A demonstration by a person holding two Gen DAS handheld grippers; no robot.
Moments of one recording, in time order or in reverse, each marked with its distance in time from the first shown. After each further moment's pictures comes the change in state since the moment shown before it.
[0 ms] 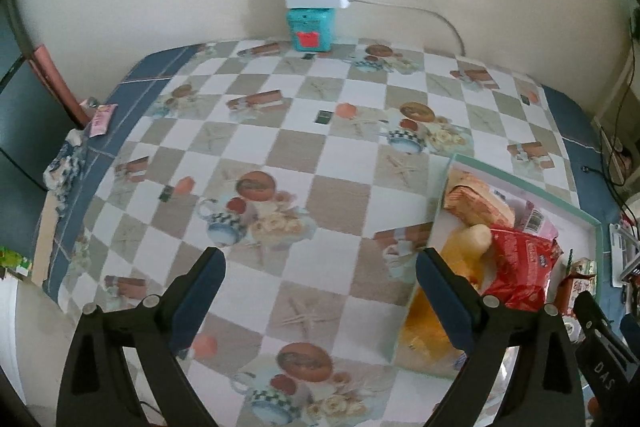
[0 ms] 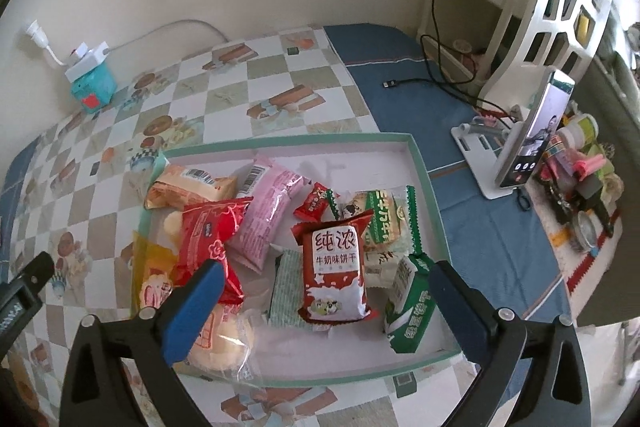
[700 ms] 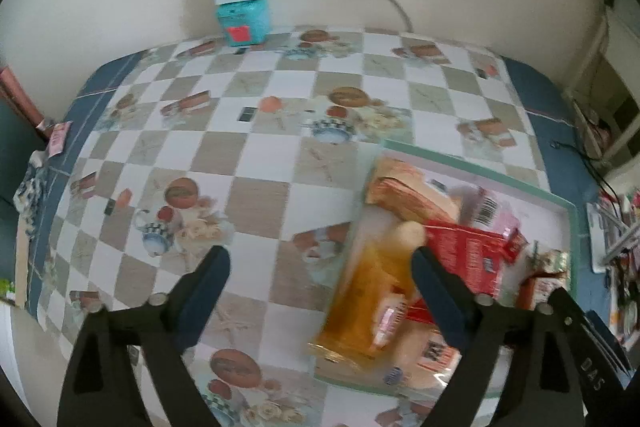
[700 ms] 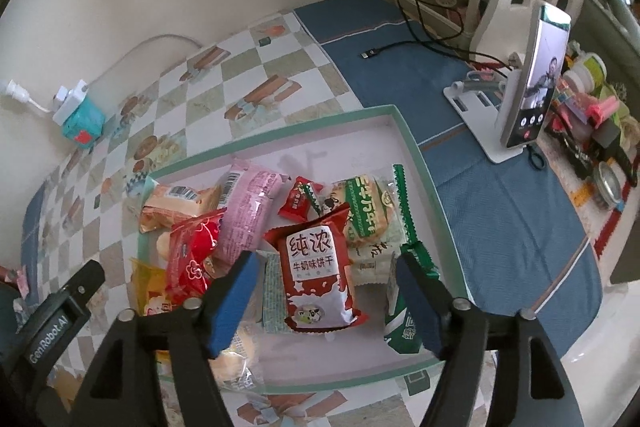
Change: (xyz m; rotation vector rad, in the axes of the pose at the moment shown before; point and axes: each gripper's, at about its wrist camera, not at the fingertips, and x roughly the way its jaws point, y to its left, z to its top) left arm 0.015 -0.067 0.012 0.087 0.044 -0.088; right arm 0.025 -0.035 0.011 0.152 0.087 0.083
